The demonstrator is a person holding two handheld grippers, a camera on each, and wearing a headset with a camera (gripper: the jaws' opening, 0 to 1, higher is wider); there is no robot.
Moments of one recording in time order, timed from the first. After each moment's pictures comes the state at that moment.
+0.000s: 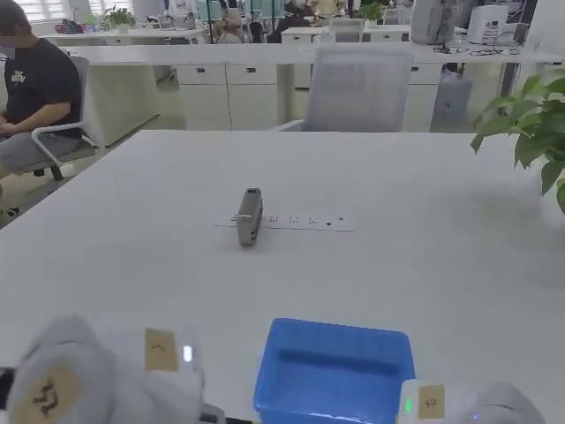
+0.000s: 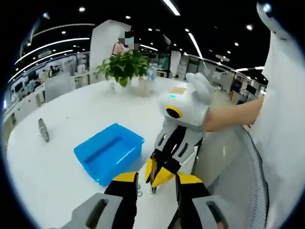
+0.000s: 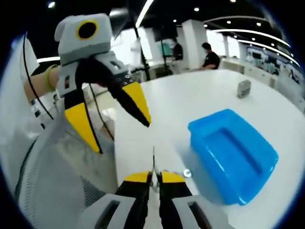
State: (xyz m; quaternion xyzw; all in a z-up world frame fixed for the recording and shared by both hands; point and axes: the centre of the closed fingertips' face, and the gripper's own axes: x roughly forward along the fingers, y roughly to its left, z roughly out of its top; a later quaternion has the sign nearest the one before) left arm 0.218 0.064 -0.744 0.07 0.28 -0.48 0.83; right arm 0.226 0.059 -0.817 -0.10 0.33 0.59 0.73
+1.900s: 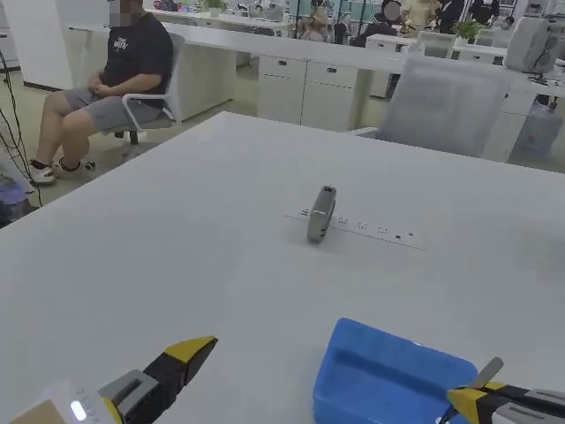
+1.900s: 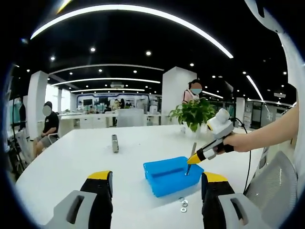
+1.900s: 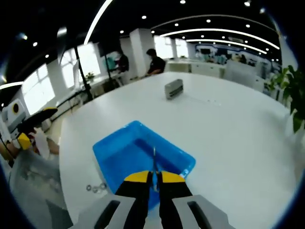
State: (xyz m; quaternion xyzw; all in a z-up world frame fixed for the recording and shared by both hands) left arm 0.240 0.147 -0.713 0.00 0.09 -0.20 0.98; right arm 0.366 -0.014 -0.807 -0.07 0.32 0.41 0.85
